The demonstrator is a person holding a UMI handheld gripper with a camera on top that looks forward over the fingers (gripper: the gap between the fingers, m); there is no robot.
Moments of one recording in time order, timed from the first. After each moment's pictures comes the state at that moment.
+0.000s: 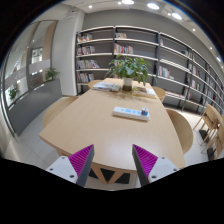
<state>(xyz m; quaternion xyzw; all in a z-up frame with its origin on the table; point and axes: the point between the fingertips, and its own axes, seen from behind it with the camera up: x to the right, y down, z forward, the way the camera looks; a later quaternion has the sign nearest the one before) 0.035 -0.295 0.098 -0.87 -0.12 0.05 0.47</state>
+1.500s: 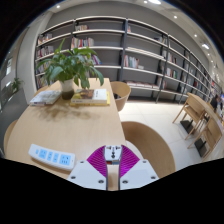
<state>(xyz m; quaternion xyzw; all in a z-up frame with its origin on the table) 0.277 0.018 0.057 -0.89 0.02 -0.05 0.45</state>
